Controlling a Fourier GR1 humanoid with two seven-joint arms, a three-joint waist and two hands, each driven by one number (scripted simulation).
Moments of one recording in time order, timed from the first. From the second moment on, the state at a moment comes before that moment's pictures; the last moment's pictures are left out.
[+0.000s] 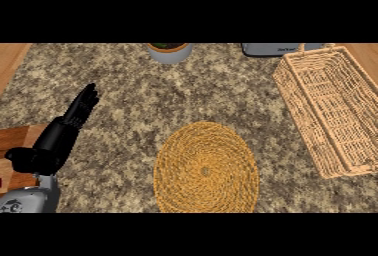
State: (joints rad) left arm -0.12 0.25 0.01 -1.62 0.00 -0.15 0.02; right arm 0.24 -0.96 1.09 -2.27 0.68 -0.61 0.22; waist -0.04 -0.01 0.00
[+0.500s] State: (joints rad) left arm -0.12 0.24 0.01 -1.62 0.00 -0.15 0.01; right arm 0.36 -1.21 1.00 -2.35 0.61 -0.91 0.03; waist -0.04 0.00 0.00
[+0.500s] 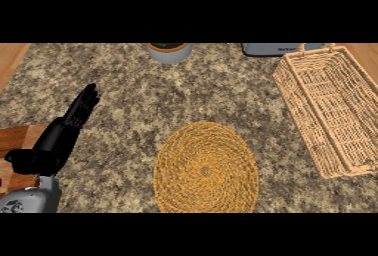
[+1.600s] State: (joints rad) left arm -0.17 0.23 -0.01 -1.61 -0.01 -0.16 0.03; right arm 0.18 -1.28 0.54 -2.37 0.27 -1.02 0.33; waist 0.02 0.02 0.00
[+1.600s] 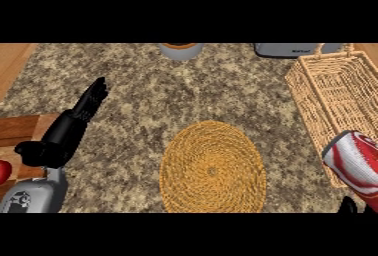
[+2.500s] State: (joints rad) left arm -0.19 0.23 0.00 -1.58 -0.01 -0.18 0.01; right arm -0.13 -1.10 0.07 -1.68 -0.41 -0.39 0.03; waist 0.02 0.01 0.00
